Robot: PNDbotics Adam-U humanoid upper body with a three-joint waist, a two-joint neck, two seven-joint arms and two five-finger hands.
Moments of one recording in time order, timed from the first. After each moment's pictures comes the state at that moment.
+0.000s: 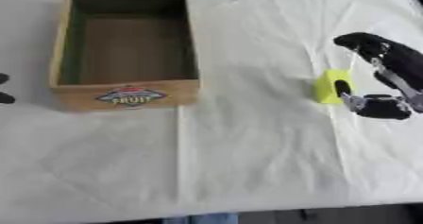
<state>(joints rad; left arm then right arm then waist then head) -0.20 0.28 -0.22 -1.98 0.04 -0.14 0.01 0.22 -0.91 -0.20 -1.88 0.56 -0.22 0.01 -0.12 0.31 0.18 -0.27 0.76</state>
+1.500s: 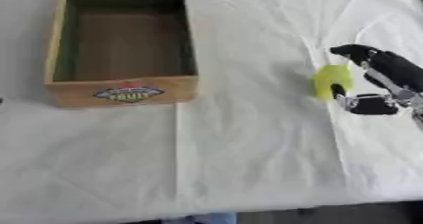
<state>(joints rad) -0.21 0.28 -0.23 -1.98 0.04 -0.14 0.00 0.14 -0.90 -0.18 -1.66 0.54 -0.22 0.07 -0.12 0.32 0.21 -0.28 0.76</state>
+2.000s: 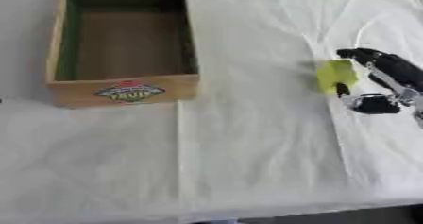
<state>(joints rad) -0.21 0.28 -0.23 -1.98 0.04 -0.14 0.00 0.12 -0.90 -0.17 -1.59 0.53 -0.22 0.08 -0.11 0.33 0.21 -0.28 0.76</state>
